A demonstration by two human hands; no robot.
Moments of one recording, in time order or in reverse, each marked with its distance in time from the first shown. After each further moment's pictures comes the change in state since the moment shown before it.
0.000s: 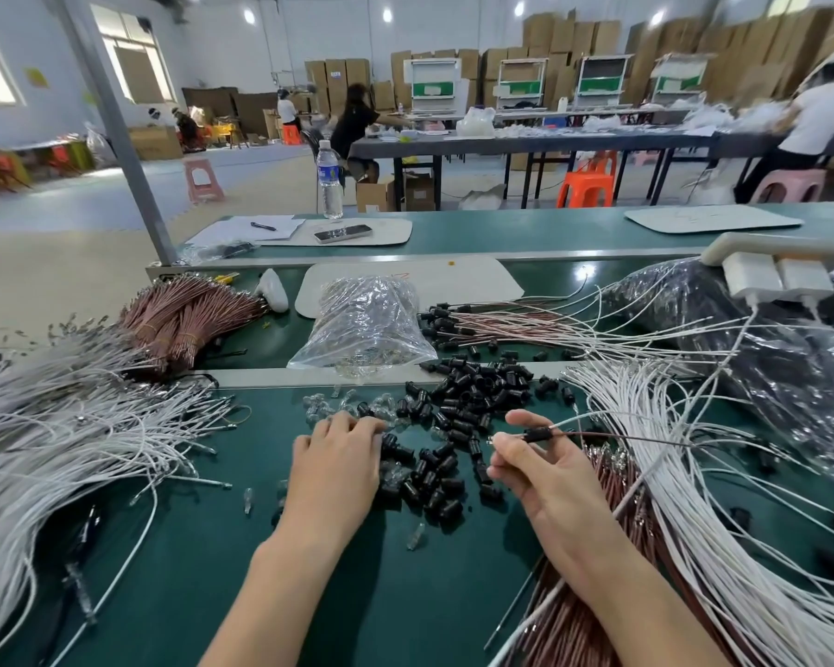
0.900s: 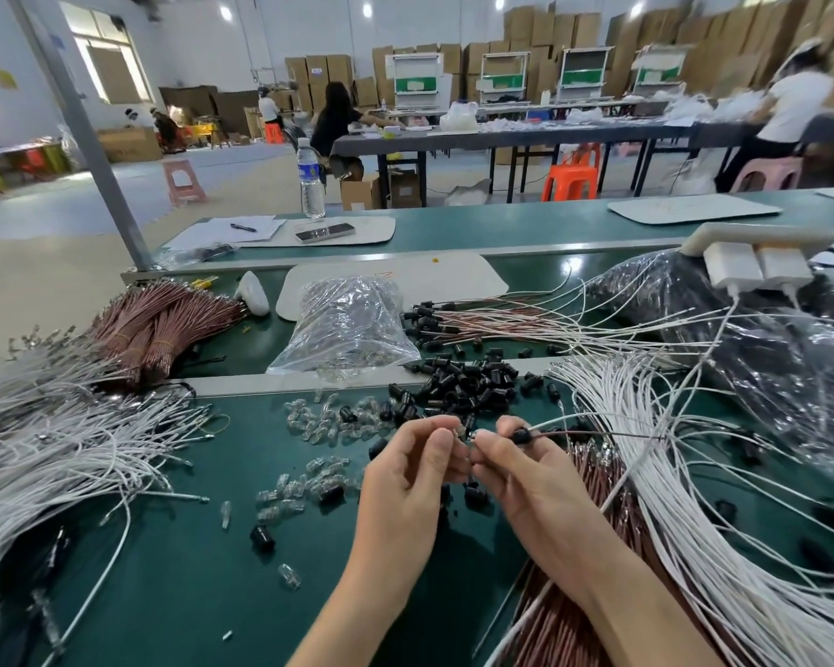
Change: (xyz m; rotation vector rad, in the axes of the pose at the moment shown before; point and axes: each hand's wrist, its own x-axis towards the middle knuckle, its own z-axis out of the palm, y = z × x) left_hand -0.035 0.078 0.008 -1.366 0.060 0.062; right_hand -0.002 -0.011 0.005 0.176 -0.111 0.070
